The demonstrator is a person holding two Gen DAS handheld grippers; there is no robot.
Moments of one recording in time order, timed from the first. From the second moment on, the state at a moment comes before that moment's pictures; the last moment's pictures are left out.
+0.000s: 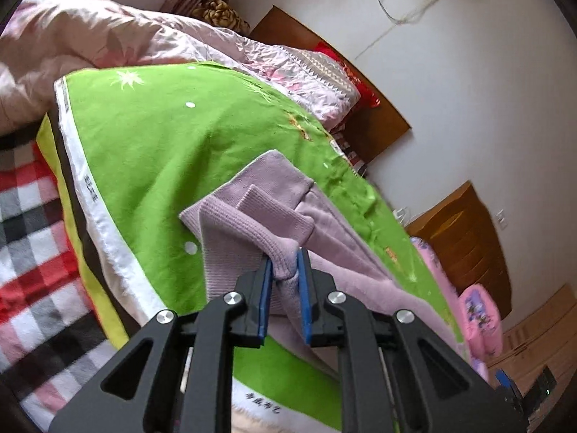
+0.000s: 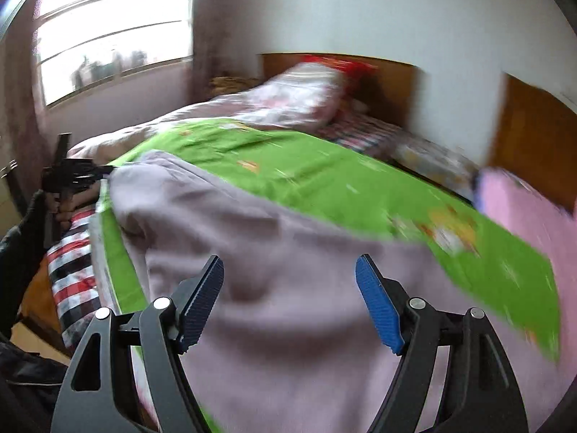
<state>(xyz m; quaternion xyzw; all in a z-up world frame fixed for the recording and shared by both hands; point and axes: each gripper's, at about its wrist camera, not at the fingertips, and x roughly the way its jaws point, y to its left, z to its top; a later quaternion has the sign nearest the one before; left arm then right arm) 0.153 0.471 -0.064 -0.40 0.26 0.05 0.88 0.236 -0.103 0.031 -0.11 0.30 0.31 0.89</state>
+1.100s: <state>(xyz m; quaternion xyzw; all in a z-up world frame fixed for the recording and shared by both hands) 0.130 0.442 -0.079 -0.38 0.28 0.09 0.88 0.393 0.236 -0.040 -0.28 0.41 0.61 0.62</state>
